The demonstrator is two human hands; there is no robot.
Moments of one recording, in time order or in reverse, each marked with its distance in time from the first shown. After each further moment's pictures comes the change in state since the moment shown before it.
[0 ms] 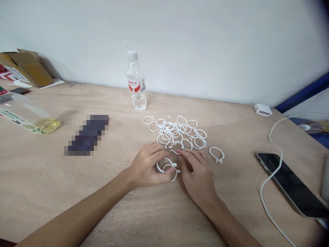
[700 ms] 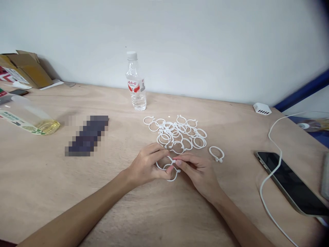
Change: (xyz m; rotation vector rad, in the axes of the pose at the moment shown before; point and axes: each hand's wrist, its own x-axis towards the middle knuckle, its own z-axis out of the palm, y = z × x) left_hand -0.001 -0.003 0.002 -0.029 0.047 0.016; right_hand 0.013 -0.001 -0.012 0.704 -0.287 0.430
